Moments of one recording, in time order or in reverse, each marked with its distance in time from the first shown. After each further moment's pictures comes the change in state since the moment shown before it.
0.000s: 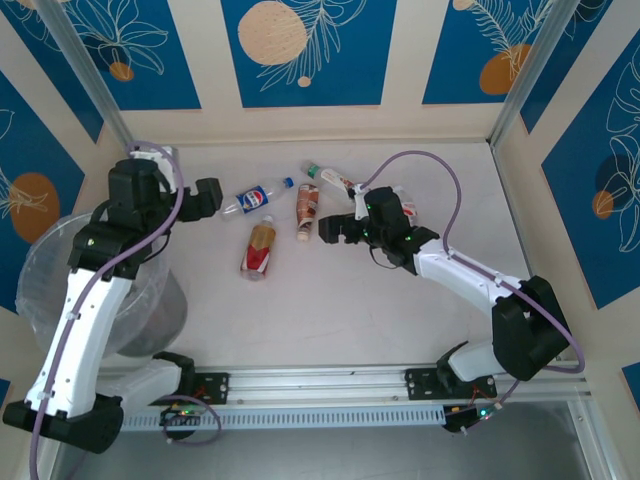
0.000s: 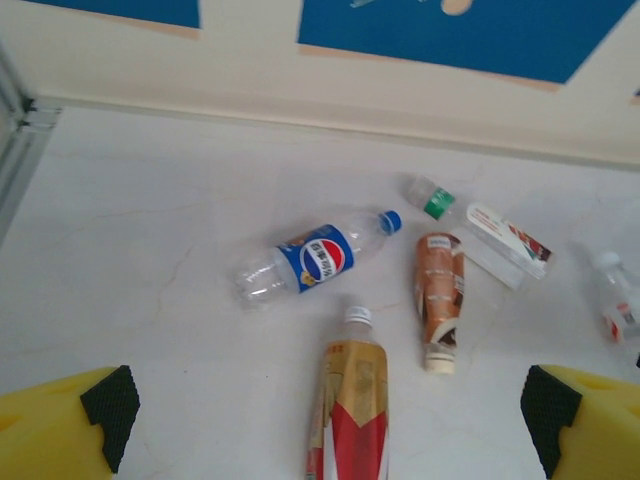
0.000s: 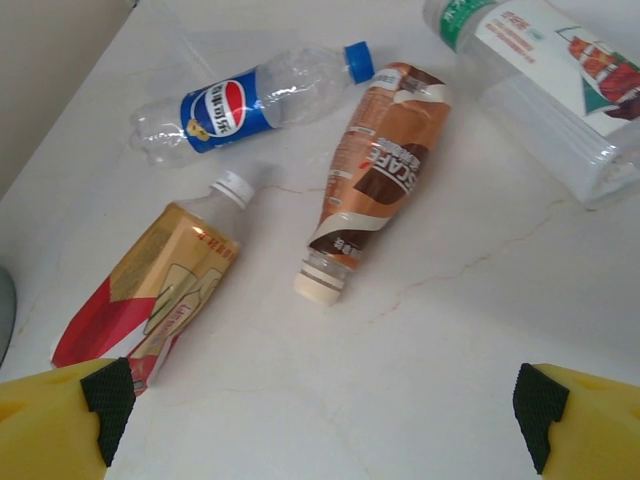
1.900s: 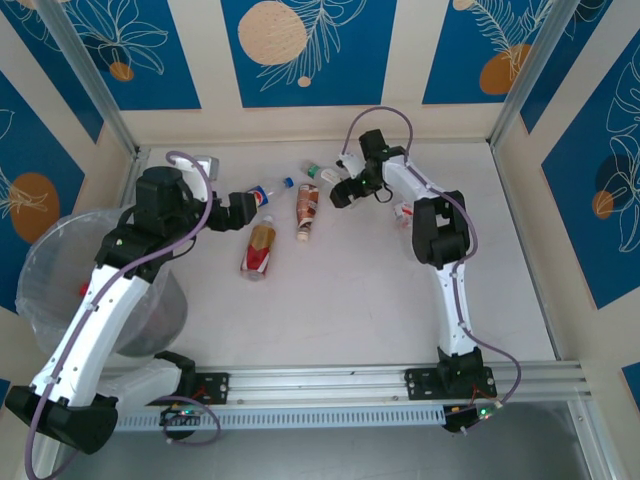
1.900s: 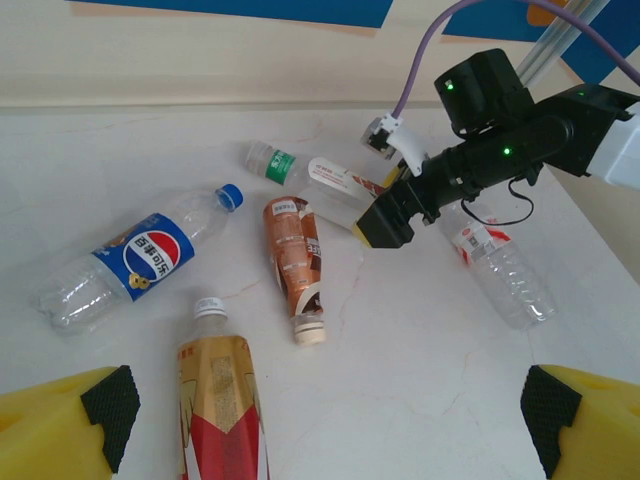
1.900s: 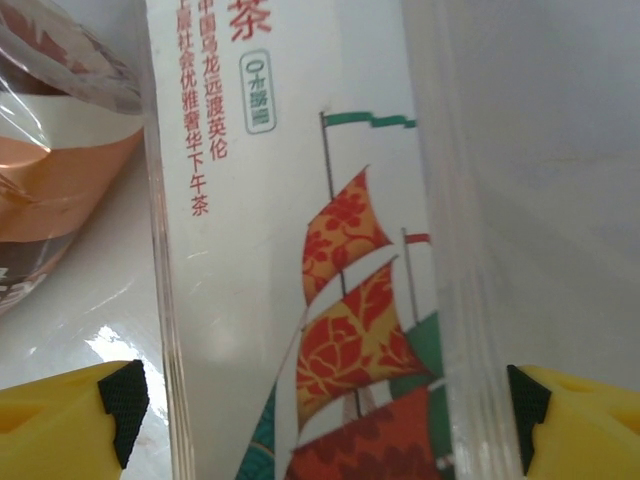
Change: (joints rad) left arm -0.069 -0.014 -0.180 0.218 0.274 0.024; right arm -0.278 0.999 1.139 -0.710 -0.220 -0.664
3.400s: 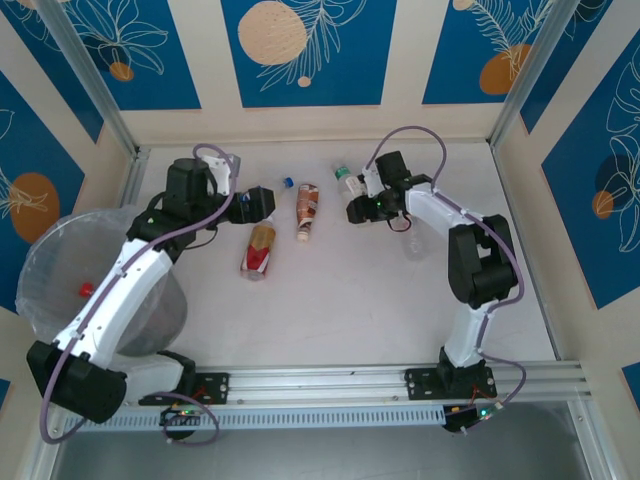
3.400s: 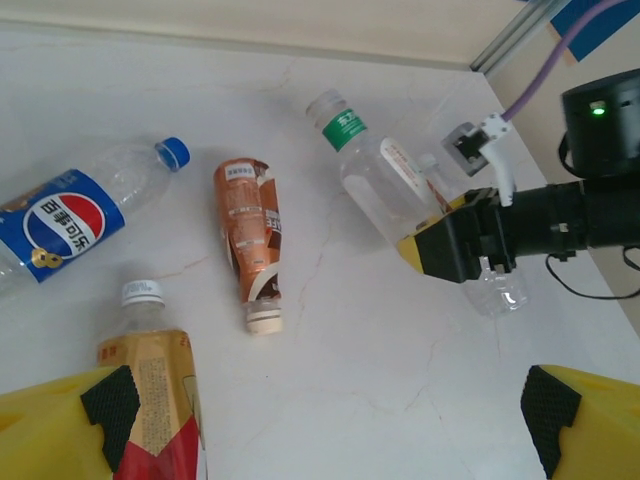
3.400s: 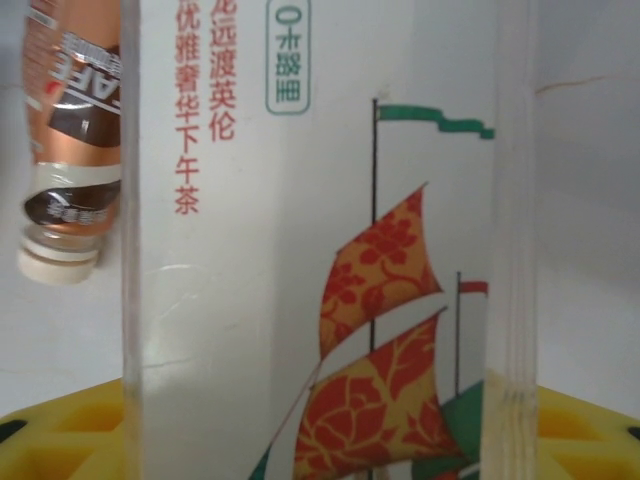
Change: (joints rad) left arm -0.022 0.169 -0.027 0.109 0.090 -0.100; right arm 0.023 -0.539 -0.686 0.243 0.045 0.377
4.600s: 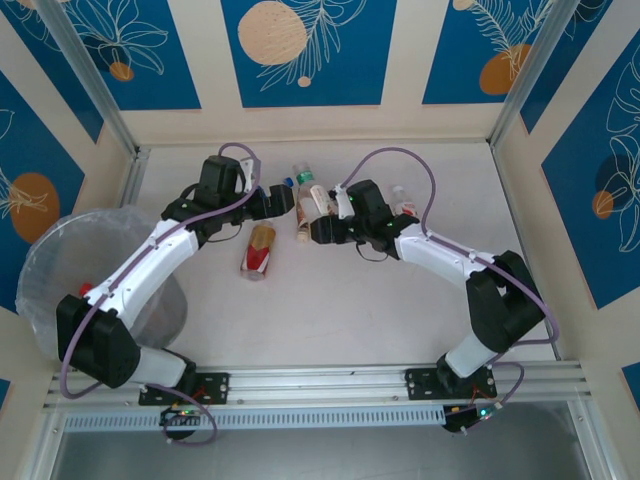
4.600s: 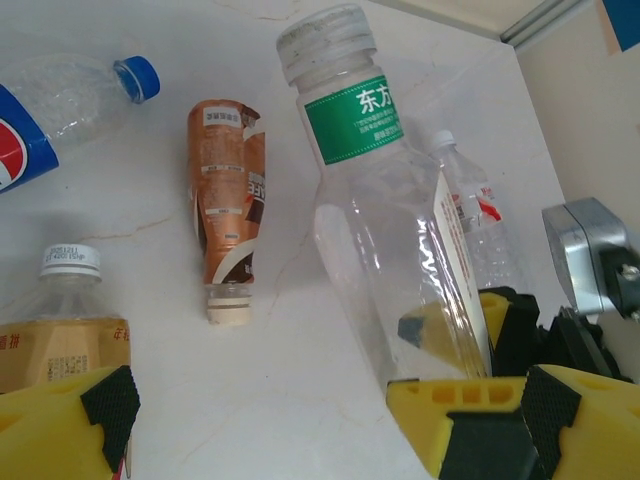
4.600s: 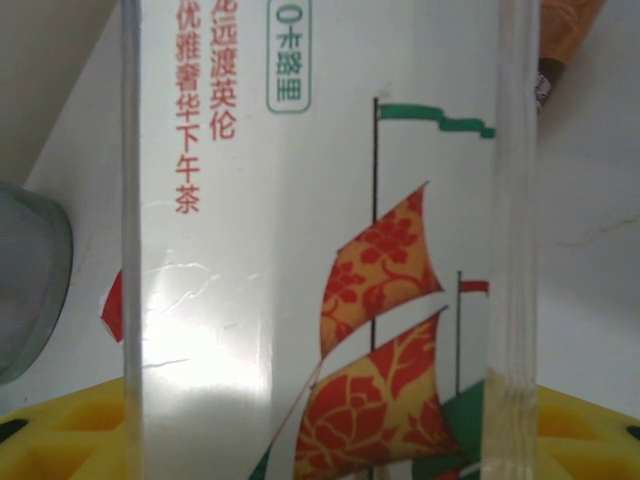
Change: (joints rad) left arm -0.059 0.183 0.013 0.079 -0.016 -0.165; right arm 0.286 -0.286 -0.323 0.404 0.000 0.306
